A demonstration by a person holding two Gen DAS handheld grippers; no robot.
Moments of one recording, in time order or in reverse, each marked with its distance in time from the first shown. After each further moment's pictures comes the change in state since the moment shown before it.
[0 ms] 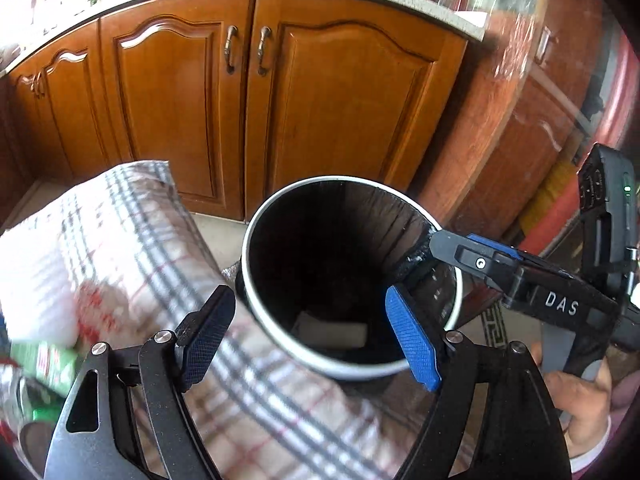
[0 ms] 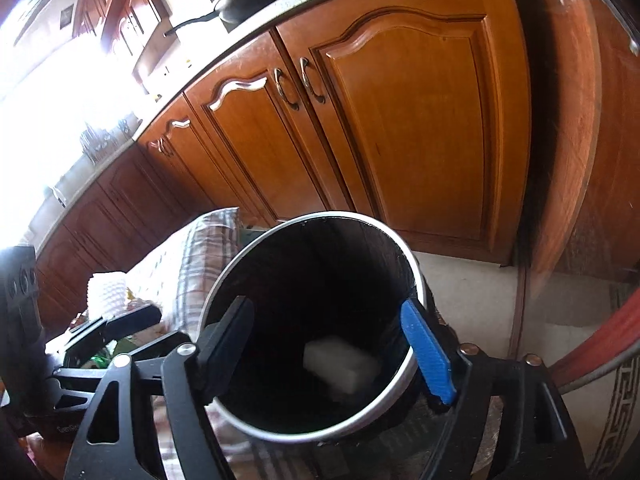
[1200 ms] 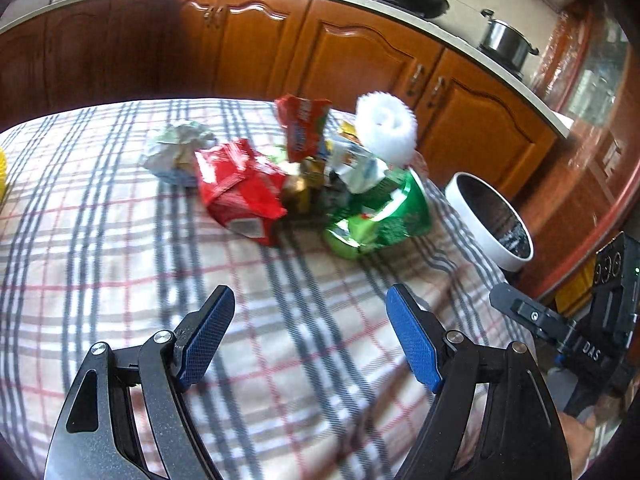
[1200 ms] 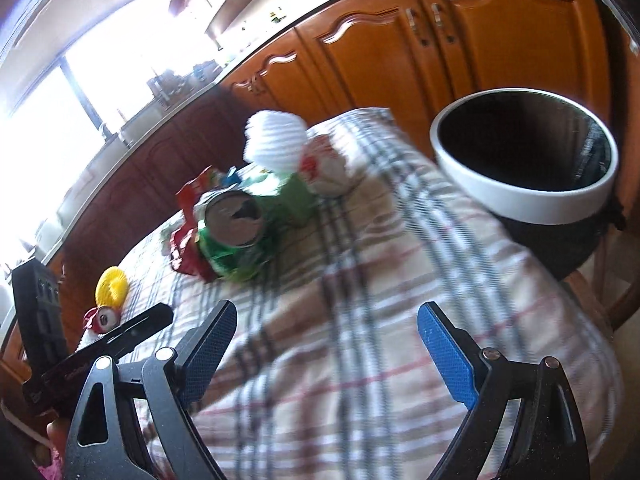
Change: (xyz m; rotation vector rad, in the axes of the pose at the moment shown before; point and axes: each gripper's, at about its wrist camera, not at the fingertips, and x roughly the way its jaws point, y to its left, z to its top) left arm -0.160 0.170 -0.184 -0.391 -0.106 0.207; right arm -0.017 0.171 -0.147 -0.103 0.112 0.218
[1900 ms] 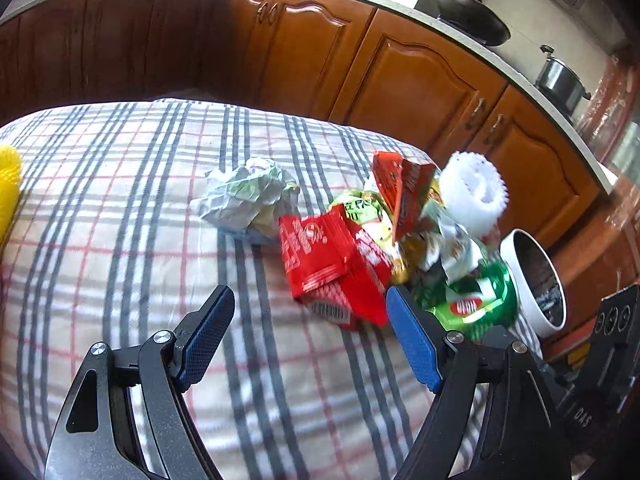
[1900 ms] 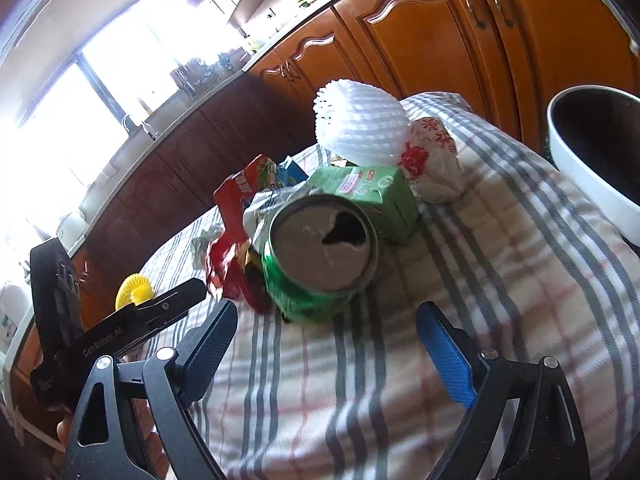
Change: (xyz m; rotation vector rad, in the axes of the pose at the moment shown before) left arm 0.032 0.052 0.052 -0.134 -0.004 0.086; right arm 0.071 0.053 0.023 0.003 0.029 0.106
